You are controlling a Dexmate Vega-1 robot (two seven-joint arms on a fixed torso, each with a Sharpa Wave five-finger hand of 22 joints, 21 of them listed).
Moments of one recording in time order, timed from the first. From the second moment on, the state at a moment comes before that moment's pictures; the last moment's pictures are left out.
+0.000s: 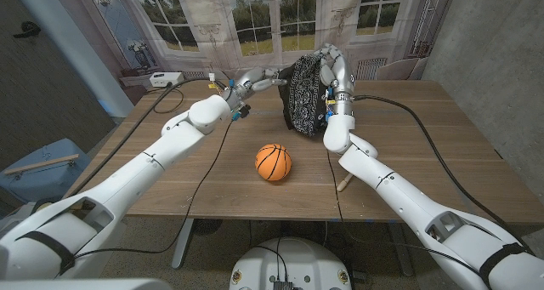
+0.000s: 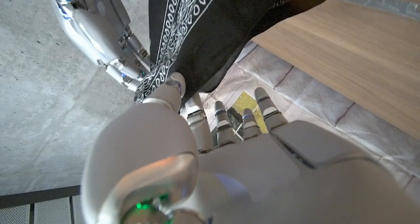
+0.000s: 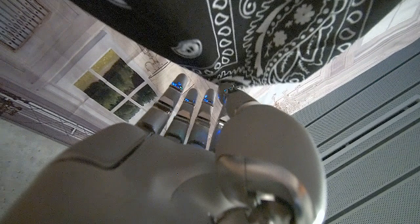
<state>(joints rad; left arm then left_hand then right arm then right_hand) 0.65 0.64 0.55 -1.69 -0.21 -0.02 -0.01 0.95 0.18 0.45 -0.14 0.18 0.87 -0.02 0.42 0.36 0.18 -0.02 0.25 0.20 -0.02 0.10 0.19 0.17 0.07 0.15 0.39 0.21 -0.69 -0.32 -0.60 -1.47 -0.31 0.03 -0.82 0.92 0.18 0.46 -0.11 0.24 0.45 -0.05 0.55 0.32 0.40 -0.01 0.22 0.25 0.25 -0.04 0.29 0.32 0.38 0.03 0.33 0.19</state>
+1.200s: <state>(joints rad) 0.34 0.72 0.66 -1.96 -0.01 0.60 -0.07 0.92 0.20 0.52 0.01 0.19 0.64 -0.04 0.53 0.63 0.16 0.01 0.22 0.23 -0.04 0.11 0.21 0.20 0.04 0.16 0.43 0.23 -0.75 -0.38 -0.54 -1.51 -0.09 0.07 -0.67 0.71 0.12 0.33 -0.04 0.17 0.20 0.00 0.28 0.18 0.26 0.07 0.20 0.25 0.19 0.01 0.27 0.33 0.31 0.09 0.30 0.19</state>
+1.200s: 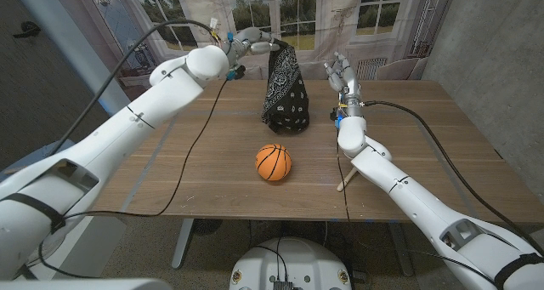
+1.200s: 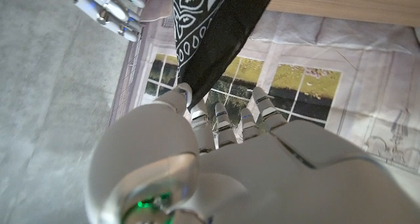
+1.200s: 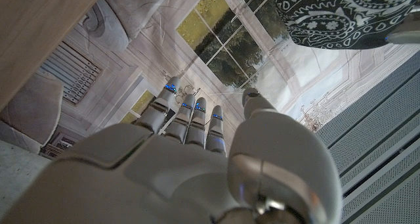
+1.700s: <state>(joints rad) -0.09 0.65 1.09 -1.95 0.41 1.07 -0.43 0.88 0.18 0.50 0.06 0.25 0.59 -0.14 0.61 0.74 0.16 -0.07 0.22 0.24 0.00 0.07 0.21 0.20 0.09 0.11 0.46 0.23 -0.76 -0.39 -0.52 -1.50 -0.06 0.11 -0.66 0.70 0.12 0.33 -0.05 0.17 0.21 0.00 0.28 0.18 0.26 0.07 0.21 0.25 0.19 0.01 0.26 0.33 0.31 0.09 0.29 0.19</state>
